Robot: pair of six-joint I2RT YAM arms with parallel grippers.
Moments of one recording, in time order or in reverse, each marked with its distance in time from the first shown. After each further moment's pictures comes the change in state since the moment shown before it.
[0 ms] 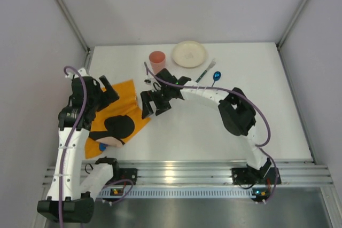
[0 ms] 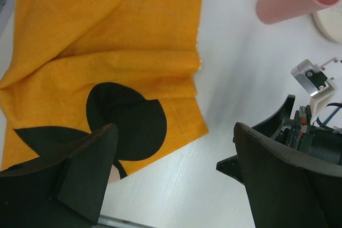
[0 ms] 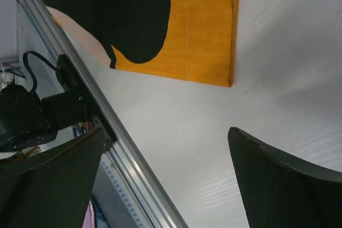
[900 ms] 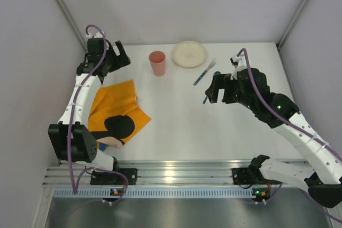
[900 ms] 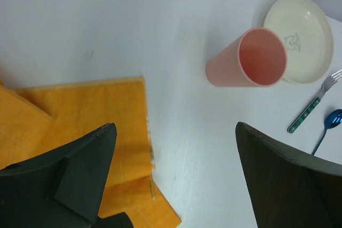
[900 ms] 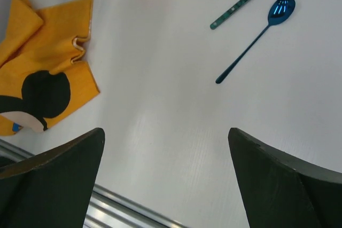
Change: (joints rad) left arm -0.011 0.610 0.348 0.373 0.138 0.149; right arm -0.161 -1.148 -0.492 -0.222 0.751 -0.027
